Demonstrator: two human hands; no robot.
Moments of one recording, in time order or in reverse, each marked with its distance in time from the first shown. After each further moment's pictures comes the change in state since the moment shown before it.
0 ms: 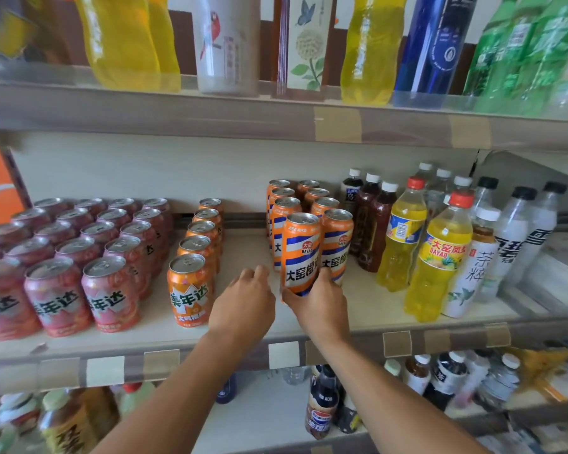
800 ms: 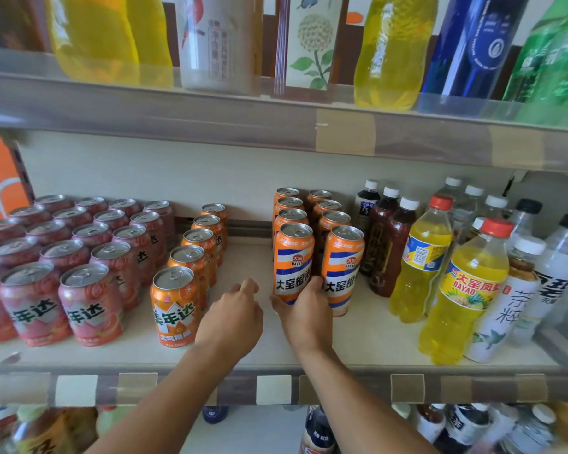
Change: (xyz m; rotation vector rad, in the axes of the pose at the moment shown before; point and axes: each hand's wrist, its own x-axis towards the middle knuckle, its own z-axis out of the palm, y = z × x) left_hand 0.031 -0.019 0.030 -0.102 -0.032 -0.150; right_hand 0.042 0.011 0.042 0.052 -0.026 -0.018
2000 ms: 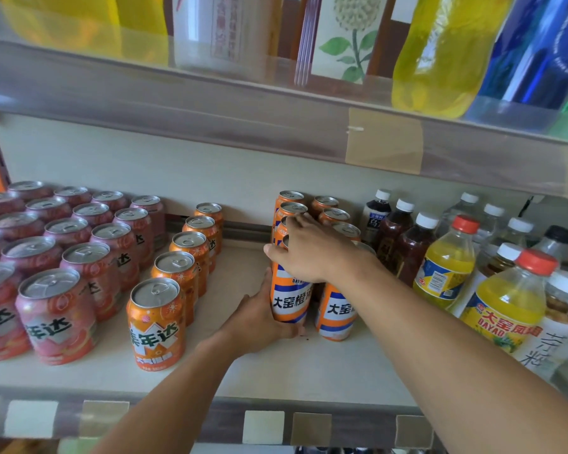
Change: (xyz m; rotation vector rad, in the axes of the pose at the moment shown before) left_hand 0.068 -0.004 0.051 -0.641 -0.352 0.081; right_hand 0.110 -0.092 -0.062 -0.799 -0.513 -0.452
